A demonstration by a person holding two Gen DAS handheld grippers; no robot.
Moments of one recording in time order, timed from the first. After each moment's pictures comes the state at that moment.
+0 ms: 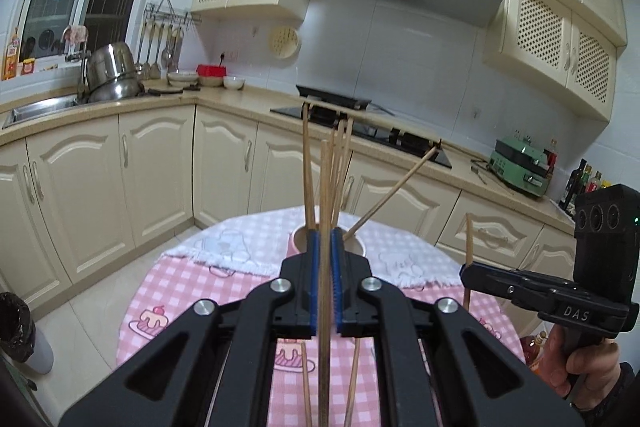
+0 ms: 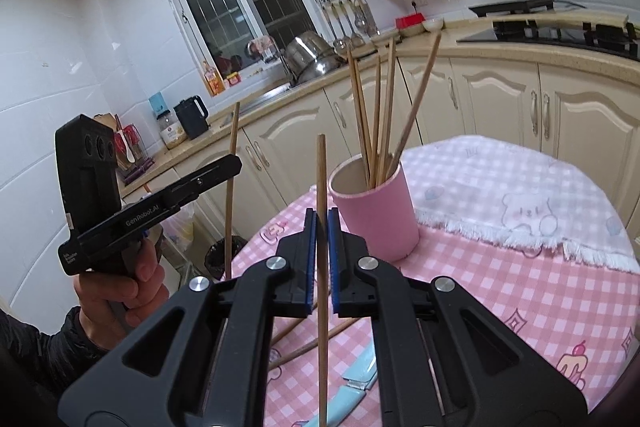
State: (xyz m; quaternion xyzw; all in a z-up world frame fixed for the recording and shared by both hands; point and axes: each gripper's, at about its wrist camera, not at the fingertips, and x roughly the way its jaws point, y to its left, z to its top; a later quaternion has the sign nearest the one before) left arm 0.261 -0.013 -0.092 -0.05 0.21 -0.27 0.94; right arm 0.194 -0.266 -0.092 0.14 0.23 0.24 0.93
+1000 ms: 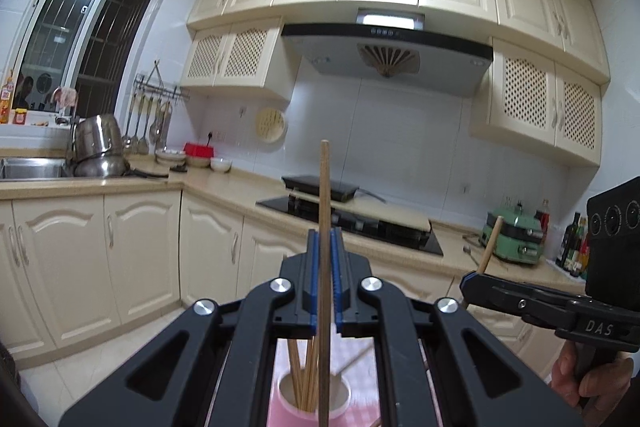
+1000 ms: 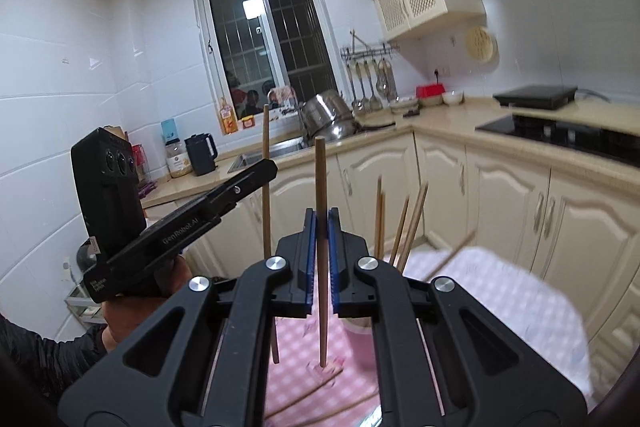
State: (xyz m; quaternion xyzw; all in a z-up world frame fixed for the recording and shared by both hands) left arm 0.303 -0.039 -0.006 -0.09 0.06 -0.28 0.95; right arm 0.231 -0.254 0.017 0.09 0.14 0.25 0.96
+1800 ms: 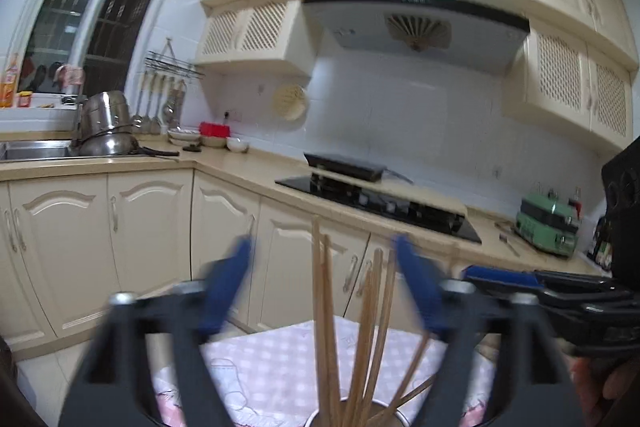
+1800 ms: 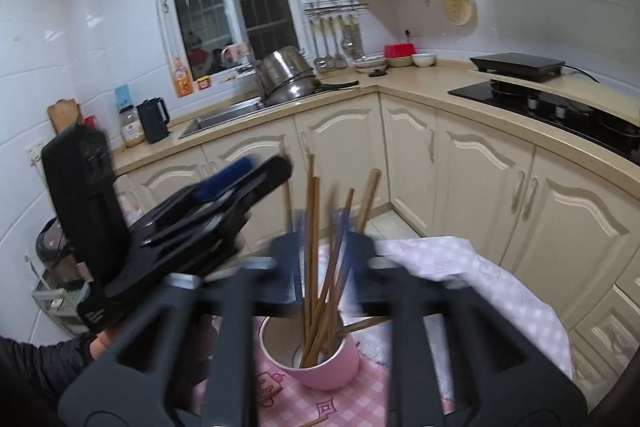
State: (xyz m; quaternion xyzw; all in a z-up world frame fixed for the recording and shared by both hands) left arm 0.386 -0.059 -0.062 -0.09 0.09 -0.24 0.96; right arm 0.325 -0.258 -0.023 0.07 0.21 0.17 0.96
